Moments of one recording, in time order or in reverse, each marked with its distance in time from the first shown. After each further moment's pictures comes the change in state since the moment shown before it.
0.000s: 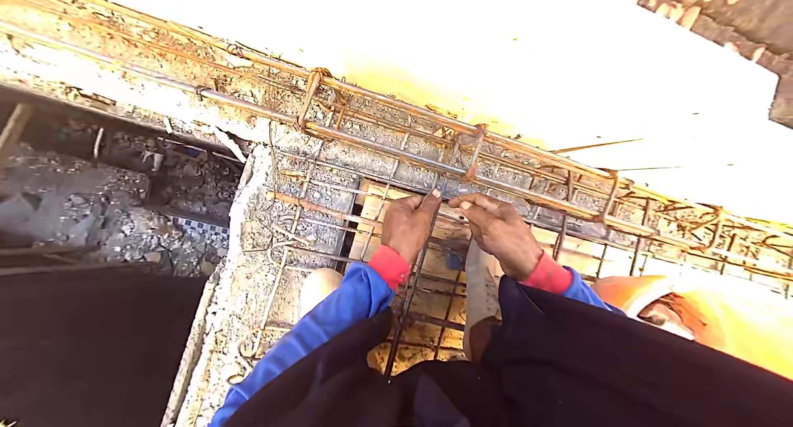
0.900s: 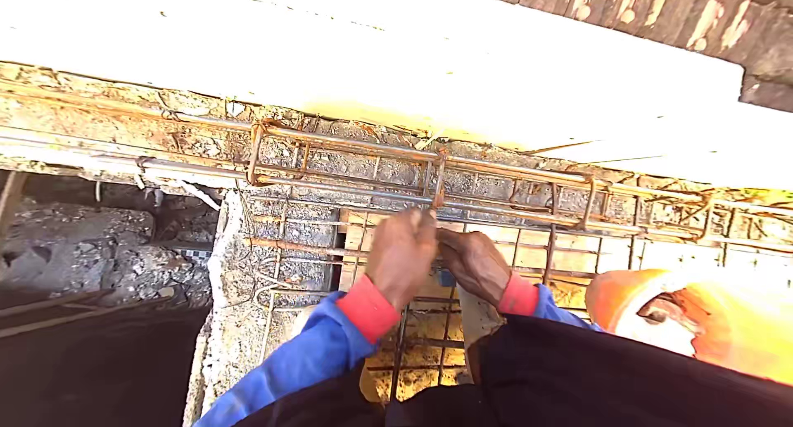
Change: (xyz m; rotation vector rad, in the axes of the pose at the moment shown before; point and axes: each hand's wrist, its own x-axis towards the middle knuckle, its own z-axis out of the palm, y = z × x) left_hand -0.012 0.061 -0.004 0.441 -0.100 0.268; right_hand 0.011 0.019 0.004 -0.675 -0.008 -0.283
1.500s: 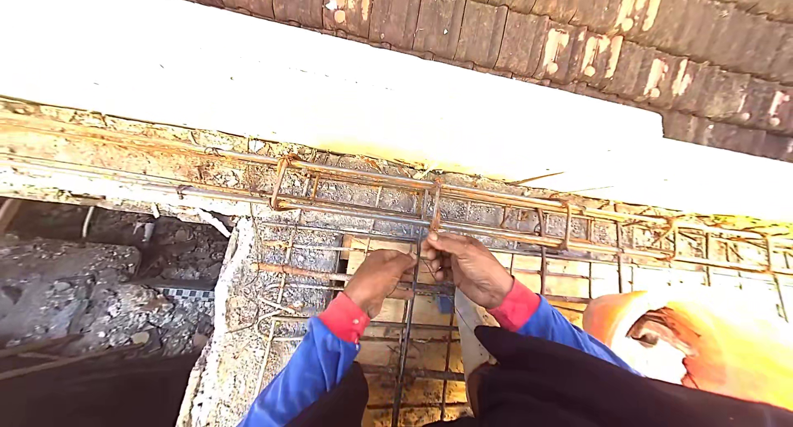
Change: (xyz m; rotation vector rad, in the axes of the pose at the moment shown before) left_hand 0.014 -0.043 -0.011 -0.738 -0.297 -0.483; right_hand 0.025 -0.021 -0.017 1.284 -0.066 0.455
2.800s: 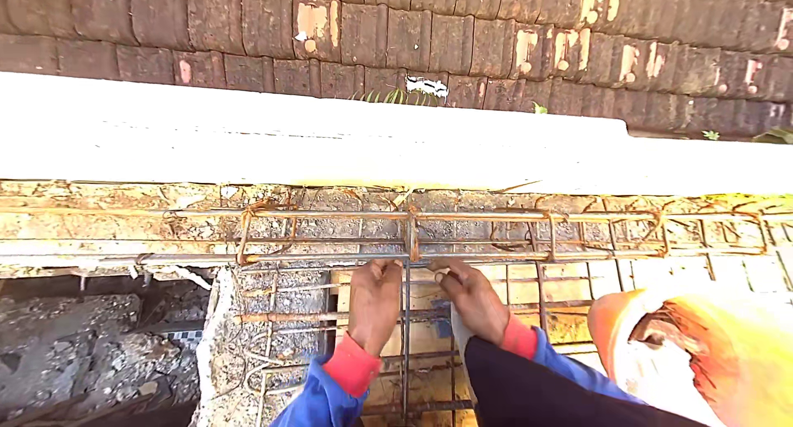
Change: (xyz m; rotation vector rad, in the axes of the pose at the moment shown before) left_hand 0.005 0.009 0.027 0.297 0.337 0.495; right_hand -0.002 0.036 -0.043 -0.615 0.149 -0.331
